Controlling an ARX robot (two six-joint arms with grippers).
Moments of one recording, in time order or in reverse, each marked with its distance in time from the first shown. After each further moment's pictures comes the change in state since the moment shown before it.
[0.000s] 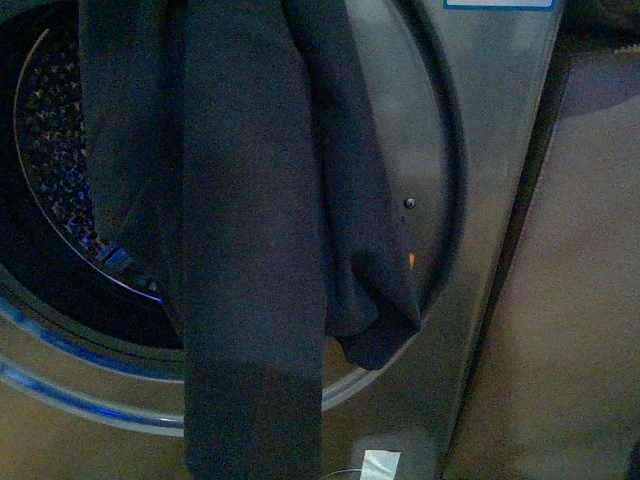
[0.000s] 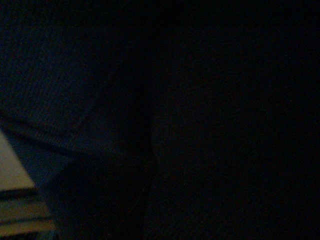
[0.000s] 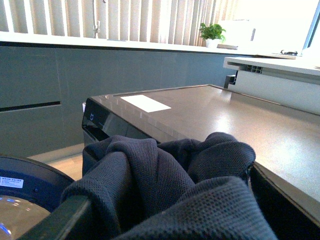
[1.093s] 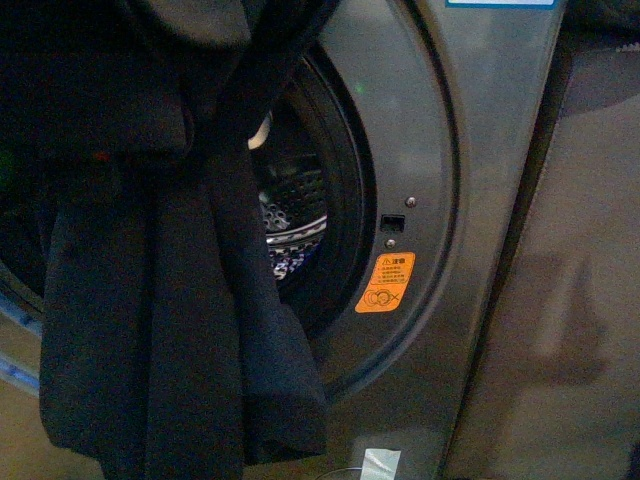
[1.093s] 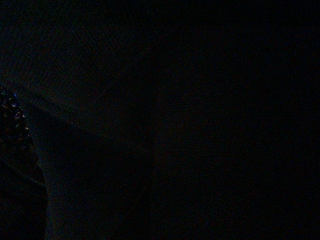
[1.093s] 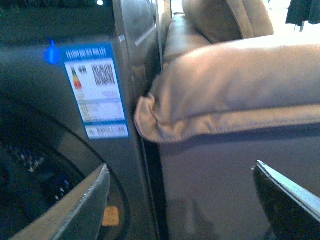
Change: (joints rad) left arm 0.108 0.032 -0.366 0.196 0.193 -0.058; right arm -0.082 -0.924 -1.281 0.193 0.747 0.127
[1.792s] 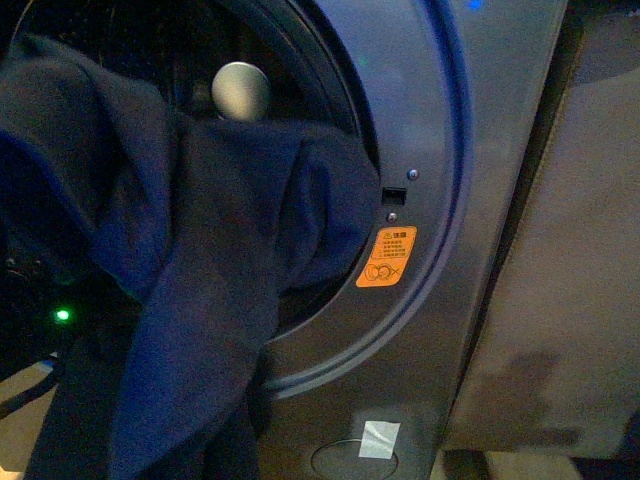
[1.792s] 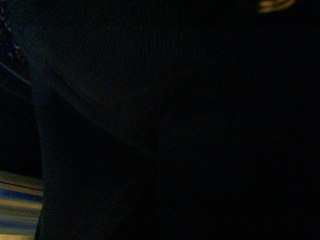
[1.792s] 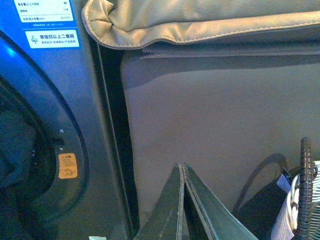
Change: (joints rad) left arm 0.080 0.497 0.042 0.227 0.026 0.026; right arm -0.299 -0.305 -0.479 0.150 -0.287 -0.058
